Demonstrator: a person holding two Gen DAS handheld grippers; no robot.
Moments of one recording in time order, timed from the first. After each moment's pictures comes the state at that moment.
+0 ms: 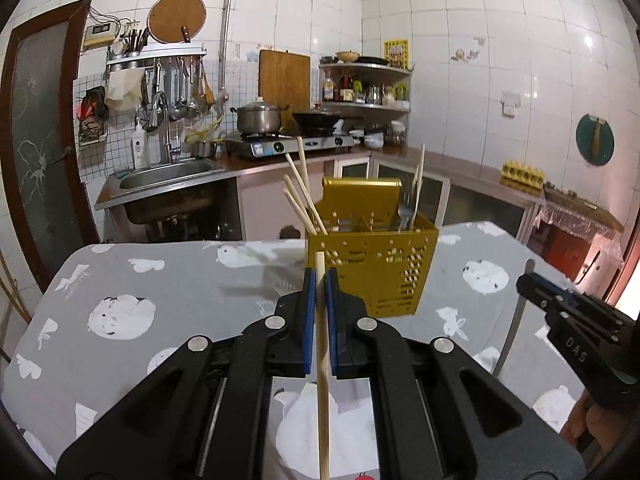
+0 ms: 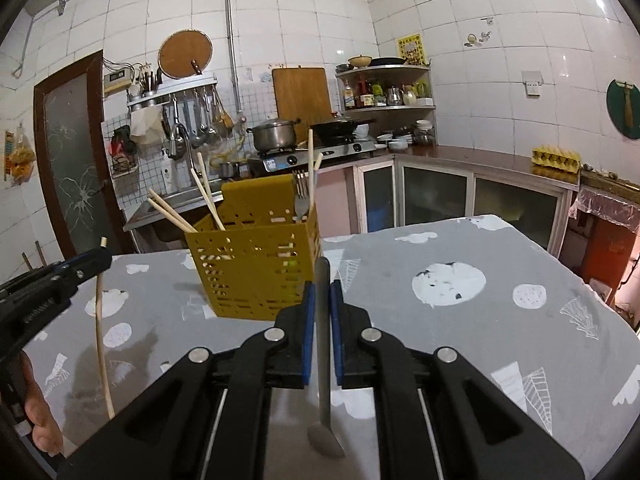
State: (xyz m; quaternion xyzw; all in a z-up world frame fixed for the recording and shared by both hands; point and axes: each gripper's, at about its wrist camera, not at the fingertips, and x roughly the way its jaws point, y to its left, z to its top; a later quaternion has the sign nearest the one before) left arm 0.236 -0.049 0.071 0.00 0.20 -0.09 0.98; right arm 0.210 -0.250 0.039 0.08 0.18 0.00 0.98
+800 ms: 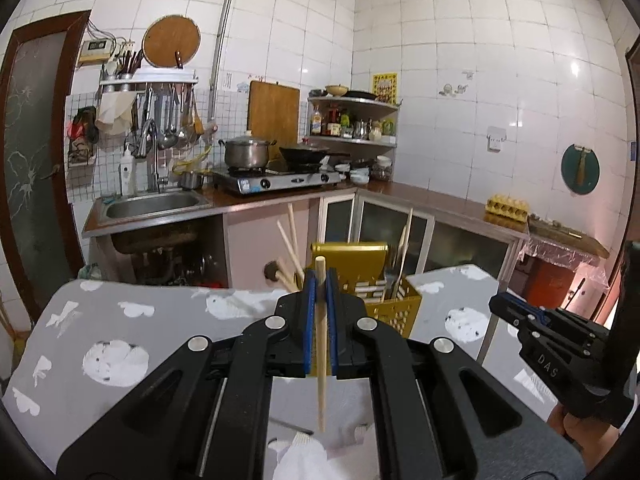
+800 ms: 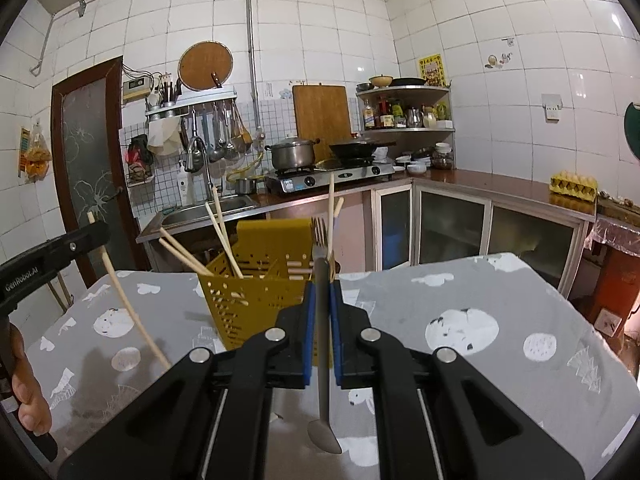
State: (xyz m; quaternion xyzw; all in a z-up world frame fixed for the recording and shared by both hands) left arm 0.247 -0.048 0.119 -0.01 0.15 -0.12 0.98; right arm 0.231 -0.248 0.077 0.05 0.15 0.03 0.99
